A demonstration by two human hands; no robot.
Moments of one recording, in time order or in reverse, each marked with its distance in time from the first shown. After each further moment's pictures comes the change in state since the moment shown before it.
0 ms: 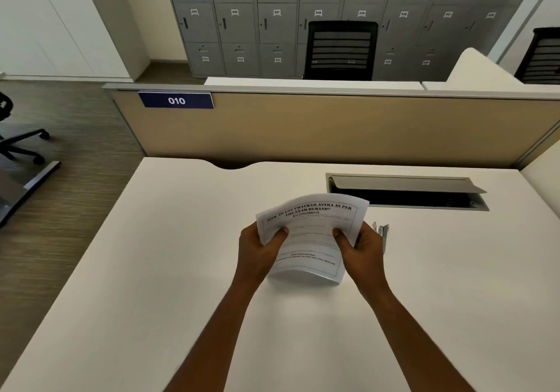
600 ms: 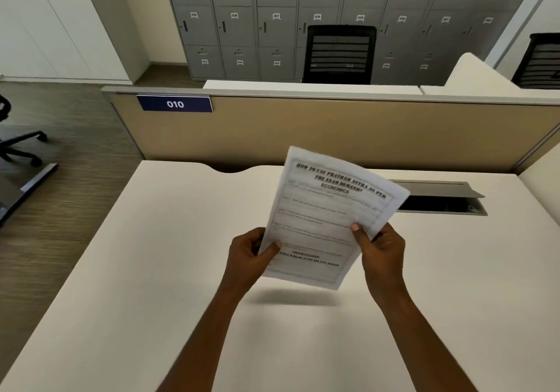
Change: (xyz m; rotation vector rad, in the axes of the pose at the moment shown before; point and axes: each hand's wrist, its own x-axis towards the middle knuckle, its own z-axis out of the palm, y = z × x) left_hand 0.001 -0.010 -0.019 0.059 -0.117 -0.039; right_hand 0.009 -0.012 -0.020 0.225 0.136 0.058
